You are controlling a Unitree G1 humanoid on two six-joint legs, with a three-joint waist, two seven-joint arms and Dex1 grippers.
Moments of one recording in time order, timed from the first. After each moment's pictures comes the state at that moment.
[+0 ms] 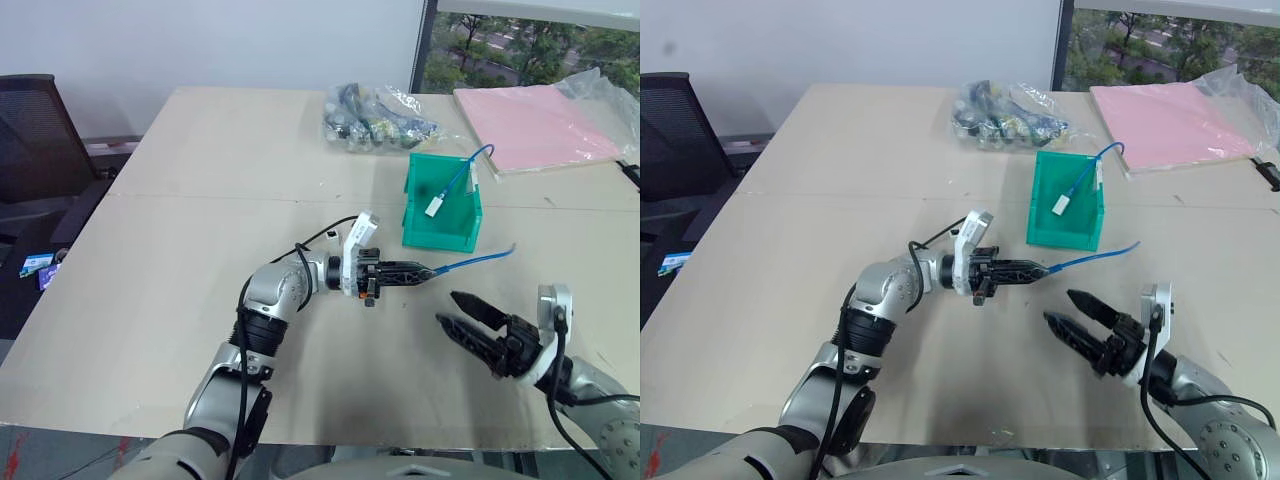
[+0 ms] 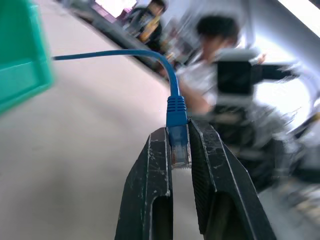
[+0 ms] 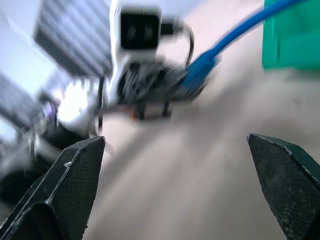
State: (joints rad) left arm -0.60 0.16 -0.16 0.21 -0.62 0.83 -1.21; right arm 0.29 -0.41 -0.21 -0.55 1.05 0.62 0.67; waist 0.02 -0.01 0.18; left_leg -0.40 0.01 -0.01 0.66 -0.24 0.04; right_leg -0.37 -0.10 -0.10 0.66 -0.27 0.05
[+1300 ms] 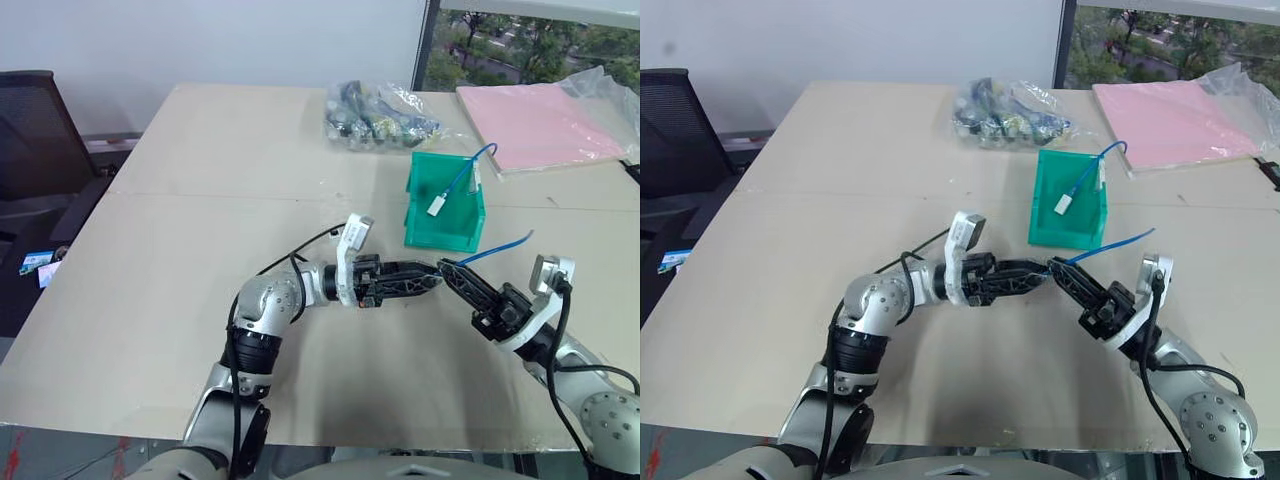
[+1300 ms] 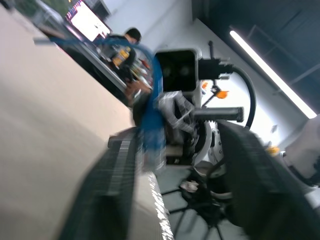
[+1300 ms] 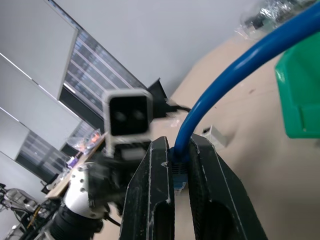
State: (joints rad) left arm -0.50 0.16 -0.09 -0.01 -0.75 0.88 -1.09; right arm 0.16 -0.37 -0.19 -0.51 1.21 0.63 0.53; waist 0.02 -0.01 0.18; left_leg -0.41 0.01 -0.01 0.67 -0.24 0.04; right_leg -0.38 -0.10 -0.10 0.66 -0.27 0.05
